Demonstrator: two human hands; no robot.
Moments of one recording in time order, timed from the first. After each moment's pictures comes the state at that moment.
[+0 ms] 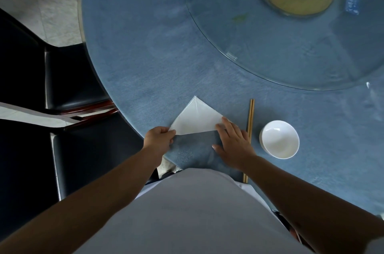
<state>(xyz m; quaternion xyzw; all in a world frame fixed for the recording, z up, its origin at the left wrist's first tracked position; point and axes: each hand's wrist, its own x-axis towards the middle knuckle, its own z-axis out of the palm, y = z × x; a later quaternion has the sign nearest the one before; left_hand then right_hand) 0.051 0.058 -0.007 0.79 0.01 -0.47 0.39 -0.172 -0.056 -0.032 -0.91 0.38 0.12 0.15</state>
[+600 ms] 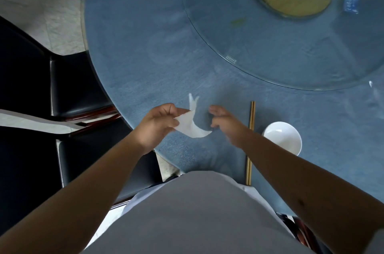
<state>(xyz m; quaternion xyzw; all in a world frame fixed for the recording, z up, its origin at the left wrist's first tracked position) 0.077 0.034 0.091 0.53 -0.24 -0.62 0.52 -0.103 -0.095 0.016 -0.53 0.50 -0.04 0.69</state>
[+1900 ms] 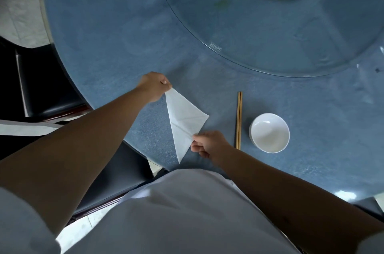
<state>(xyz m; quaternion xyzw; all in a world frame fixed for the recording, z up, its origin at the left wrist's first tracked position) 0.122 -0.092 -0.001 0.82 -0.40 -0.38 0.17 -0.123 -0.048 -0.004 -0.33 0.62 0.00 0.72</state>
